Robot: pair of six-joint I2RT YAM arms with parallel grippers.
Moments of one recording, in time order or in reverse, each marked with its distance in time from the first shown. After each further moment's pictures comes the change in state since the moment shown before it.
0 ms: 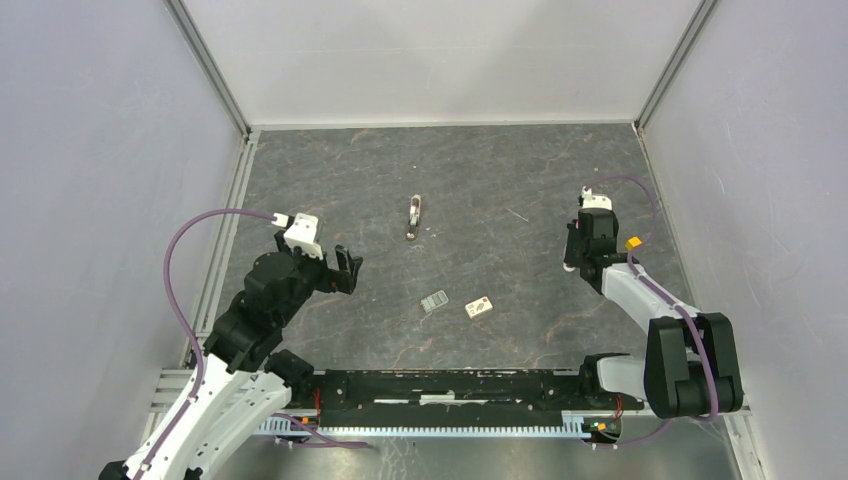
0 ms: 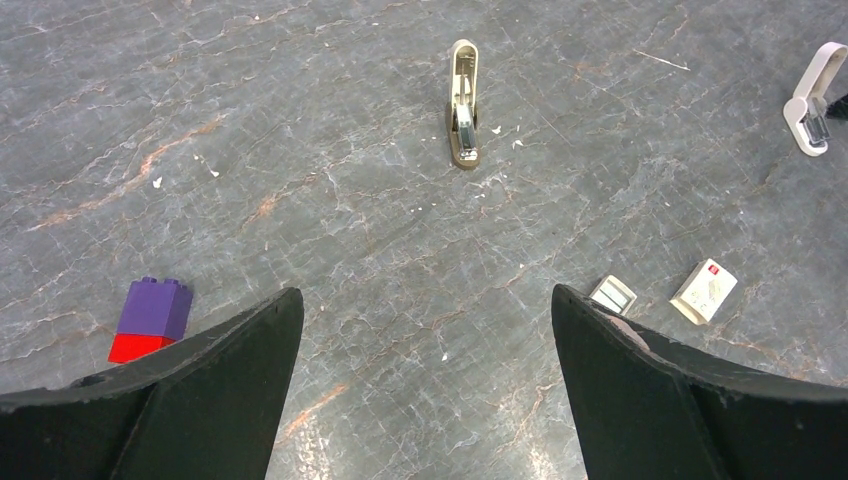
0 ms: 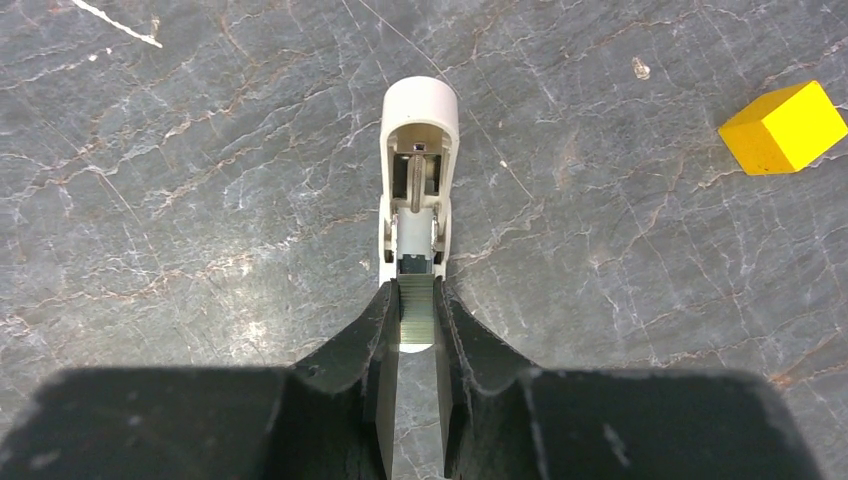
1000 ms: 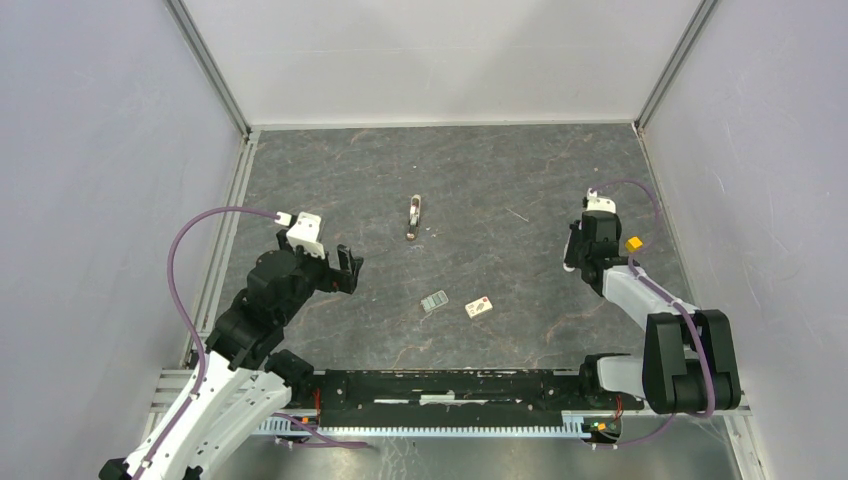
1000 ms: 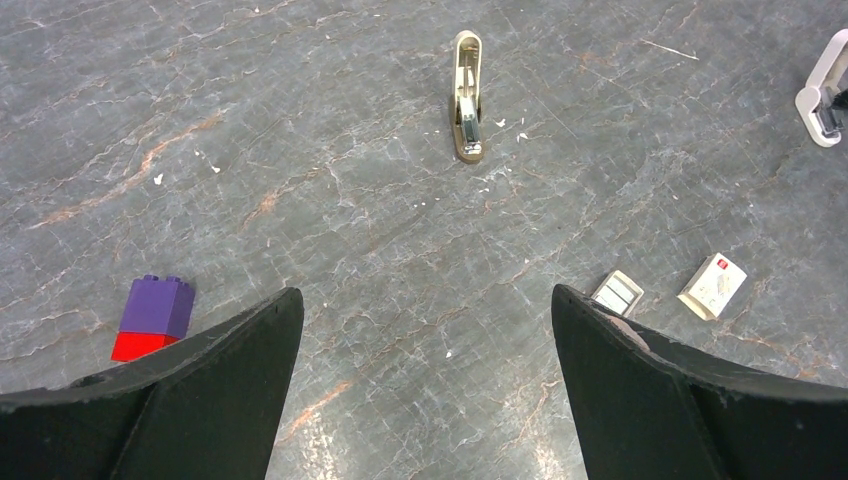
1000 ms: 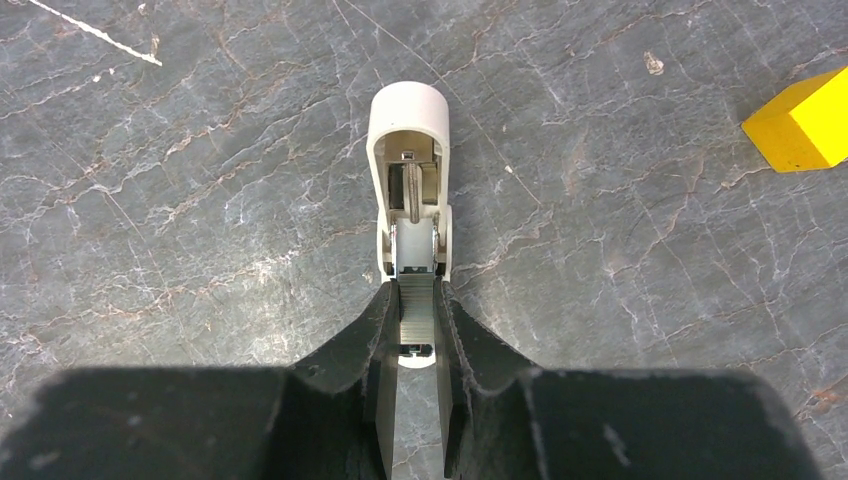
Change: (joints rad) left arm 0.000 0.017 0.000 0.000 0.000 0.010; right arm -0.030 0.016 -0.037 0.084 -0.043 0.040
